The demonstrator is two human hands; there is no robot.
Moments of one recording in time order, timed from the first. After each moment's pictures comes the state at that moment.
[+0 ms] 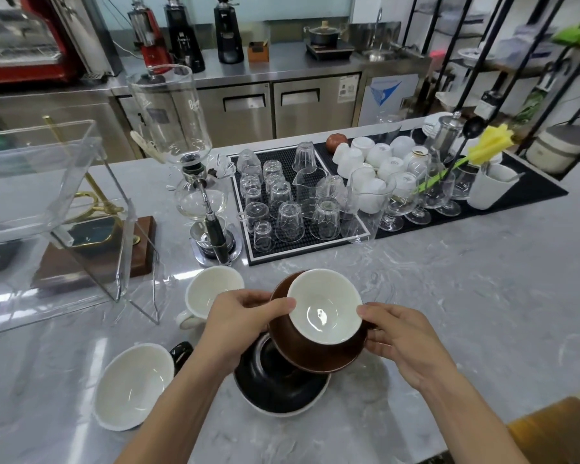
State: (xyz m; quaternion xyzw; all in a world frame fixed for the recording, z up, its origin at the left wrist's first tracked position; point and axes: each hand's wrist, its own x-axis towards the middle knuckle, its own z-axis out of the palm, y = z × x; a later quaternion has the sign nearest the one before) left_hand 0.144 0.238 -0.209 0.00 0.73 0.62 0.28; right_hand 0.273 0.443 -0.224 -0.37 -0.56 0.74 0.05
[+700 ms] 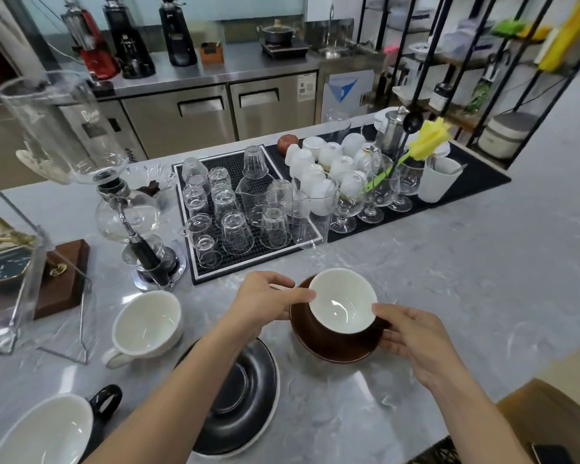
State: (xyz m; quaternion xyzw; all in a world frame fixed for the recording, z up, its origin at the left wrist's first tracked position) left_hand 0.123 0.375 -0.236 0.07 0.77 0.53 0.36; right_hand 0.306 0.536 -0.250 -0.44 -0.54 0.70 0.14
